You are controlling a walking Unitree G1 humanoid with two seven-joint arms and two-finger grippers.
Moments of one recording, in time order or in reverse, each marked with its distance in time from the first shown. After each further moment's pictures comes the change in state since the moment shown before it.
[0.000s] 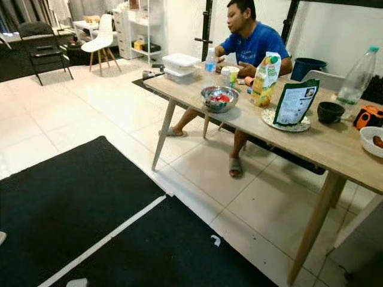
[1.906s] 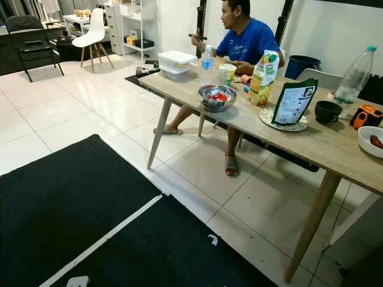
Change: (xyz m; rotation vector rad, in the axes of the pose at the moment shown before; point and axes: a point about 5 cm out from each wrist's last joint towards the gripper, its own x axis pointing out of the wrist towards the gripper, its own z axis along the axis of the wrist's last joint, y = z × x) left arm 0.000 -0.002 -0.001 0.008 0.005 -0.004; right arm 0.001 0.002 0.004 -0.016 0.000 -0.003
